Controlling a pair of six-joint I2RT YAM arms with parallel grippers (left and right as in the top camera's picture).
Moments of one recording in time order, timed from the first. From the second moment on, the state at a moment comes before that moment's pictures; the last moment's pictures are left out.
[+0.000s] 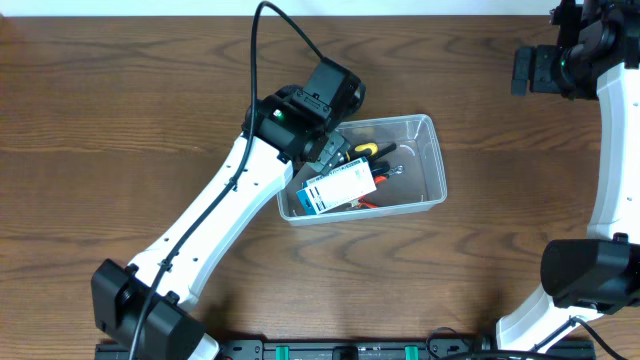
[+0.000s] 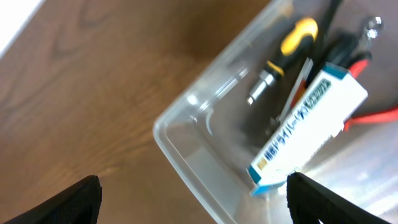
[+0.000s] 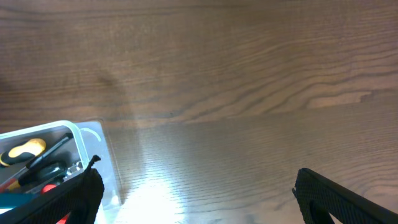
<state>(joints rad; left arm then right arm) -0.61 1.70 1.62 -1.09 -0.24 0.14 -0.13 1.87 2.10 -1.38 0.04 -0.01</state>
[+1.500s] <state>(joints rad) -0.71 1.80 1.59 -1.17 0.10 0.12 -0.13 1.87 2.10 -1.38 0.04 -0.01</state>
